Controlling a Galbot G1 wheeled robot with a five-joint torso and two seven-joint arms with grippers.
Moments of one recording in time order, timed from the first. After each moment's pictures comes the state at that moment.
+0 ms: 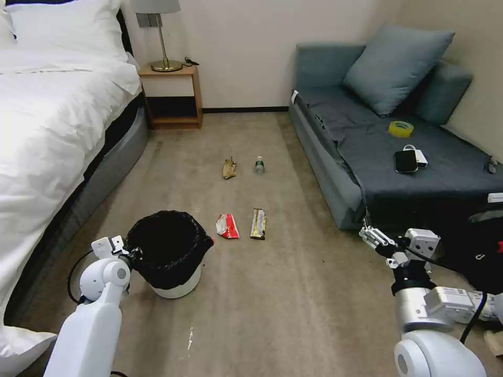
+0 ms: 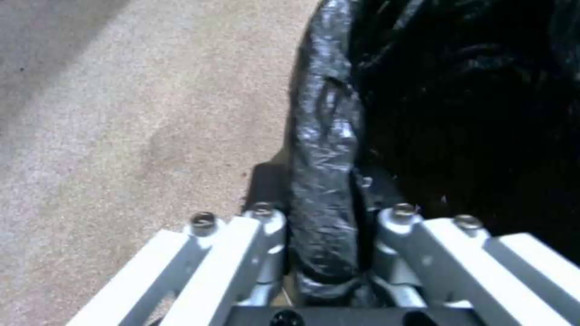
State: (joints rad) left arm 1.06 -1.25 -0.66 -1.63 -0.78 0.73 -0.51; right arm -1.59 1.49 0.65 2.37 0.12 -0.17 0.11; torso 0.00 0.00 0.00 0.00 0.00
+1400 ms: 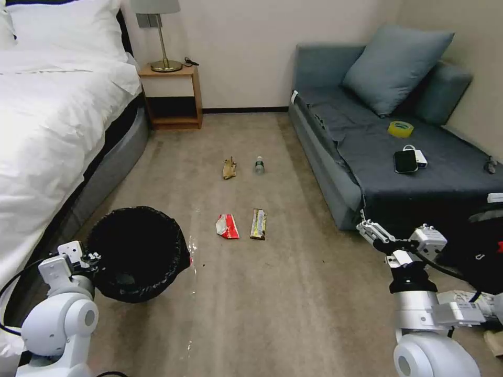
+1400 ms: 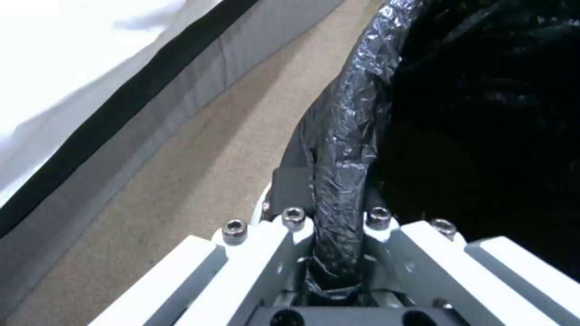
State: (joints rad) left arm 1.37 -1.33 -0.86 -2.13 -0.48 0.74 -0.40; right arm -1.61 1.44 0.65 2.32 0.28 0.12 -0.02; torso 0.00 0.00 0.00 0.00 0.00
